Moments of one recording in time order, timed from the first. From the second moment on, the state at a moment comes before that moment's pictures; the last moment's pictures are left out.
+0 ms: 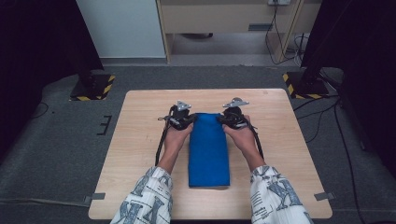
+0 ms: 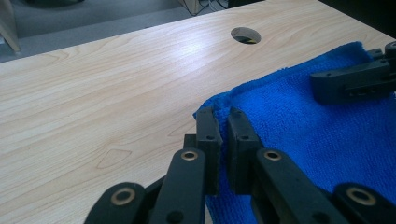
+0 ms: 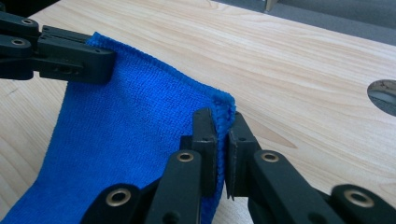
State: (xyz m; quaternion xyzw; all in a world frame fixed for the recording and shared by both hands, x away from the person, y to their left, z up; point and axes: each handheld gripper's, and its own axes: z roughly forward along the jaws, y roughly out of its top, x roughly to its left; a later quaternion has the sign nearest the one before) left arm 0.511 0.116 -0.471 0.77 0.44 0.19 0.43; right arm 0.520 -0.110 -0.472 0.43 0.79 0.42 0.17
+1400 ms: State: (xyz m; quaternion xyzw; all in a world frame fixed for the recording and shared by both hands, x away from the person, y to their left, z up) left arm 0.432 0.122 -0.455 0.77 0.39 0.19 0.46; right arm 0.442 -0.122 -0.465 0.37 0.79 0.45 0.17
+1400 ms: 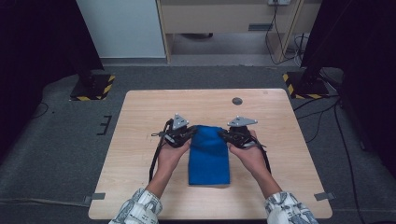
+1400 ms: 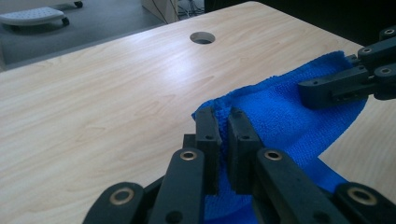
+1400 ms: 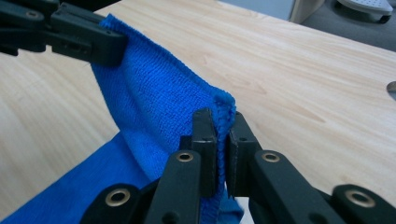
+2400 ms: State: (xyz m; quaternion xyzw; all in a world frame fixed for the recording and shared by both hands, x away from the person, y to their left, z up) left arm 0.384 0.126 -0.477 0.79 0.38 0.17 0.46; right arm 0.395 -0.130 -0.485 0.34 0.81 0.45 0.16
